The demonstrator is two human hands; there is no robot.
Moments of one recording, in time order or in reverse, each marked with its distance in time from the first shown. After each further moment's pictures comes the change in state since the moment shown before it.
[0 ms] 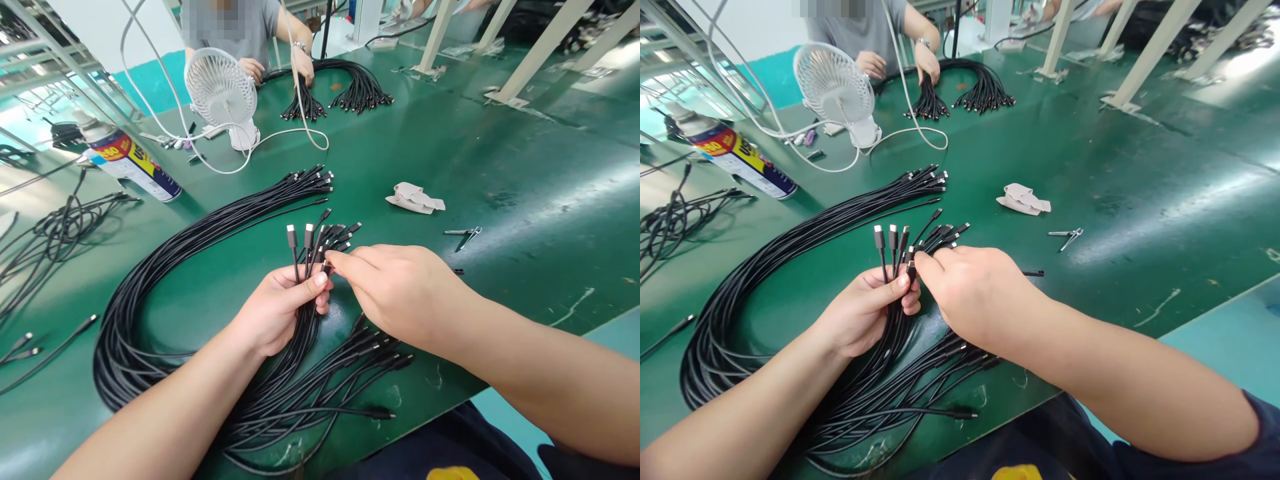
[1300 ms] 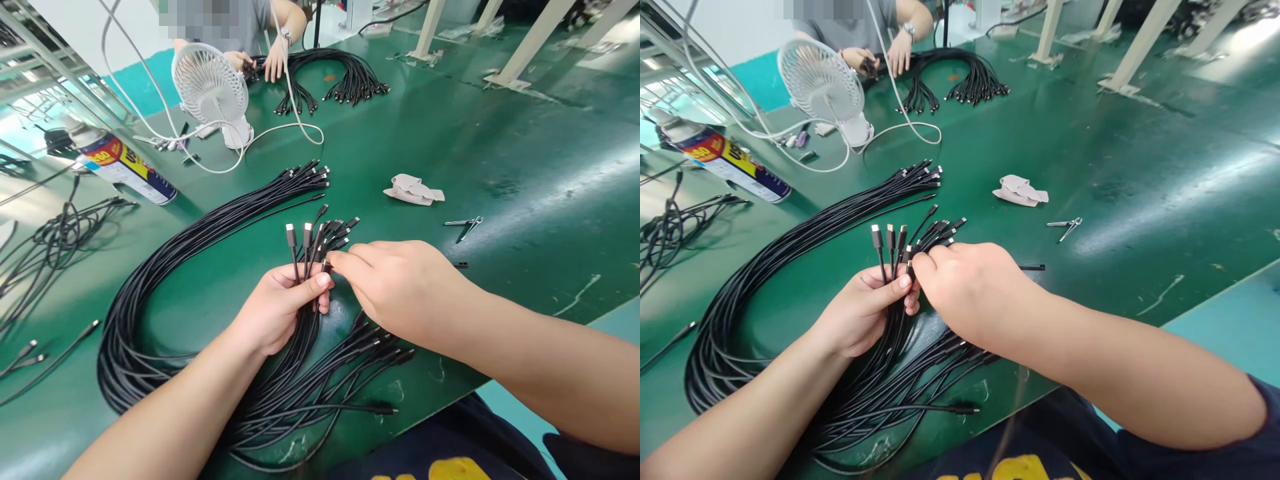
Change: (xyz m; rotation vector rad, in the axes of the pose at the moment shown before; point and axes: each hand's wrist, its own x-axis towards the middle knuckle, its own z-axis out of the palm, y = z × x) left_hand 0.001 0.002 0.005 0.114 0.030 0.003; right_hand 0.002 -0.003 -0.003 -0.026 -0.042 0.014
